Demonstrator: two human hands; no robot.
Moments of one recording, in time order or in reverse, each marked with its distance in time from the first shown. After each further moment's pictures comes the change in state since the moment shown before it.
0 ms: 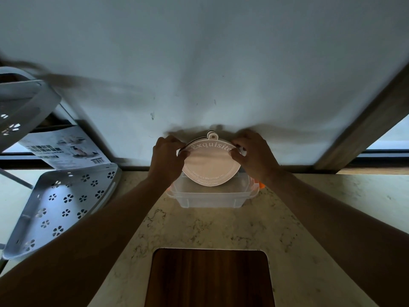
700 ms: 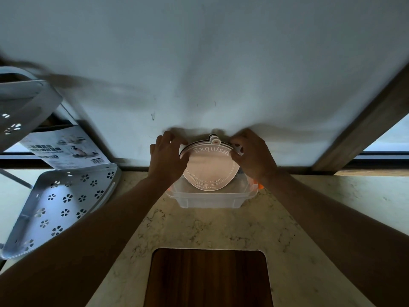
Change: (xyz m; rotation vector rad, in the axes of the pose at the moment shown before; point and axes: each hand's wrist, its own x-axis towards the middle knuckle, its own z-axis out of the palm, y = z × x) left_hand -0.003 0.005 -0.001 0.182 -0.004 0.041; right_hand 0.001 -0.013 -0.006 0.032 0.003 0.058
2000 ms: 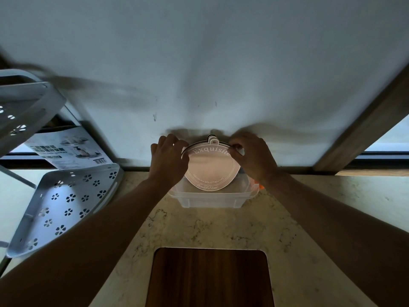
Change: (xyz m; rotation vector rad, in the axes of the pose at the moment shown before) left_hand -0.004 -0.003 -0.001 0.099 0.033 0.074; right_hand -0.001 0.000 -0.001 0.018 0.049 -0.109
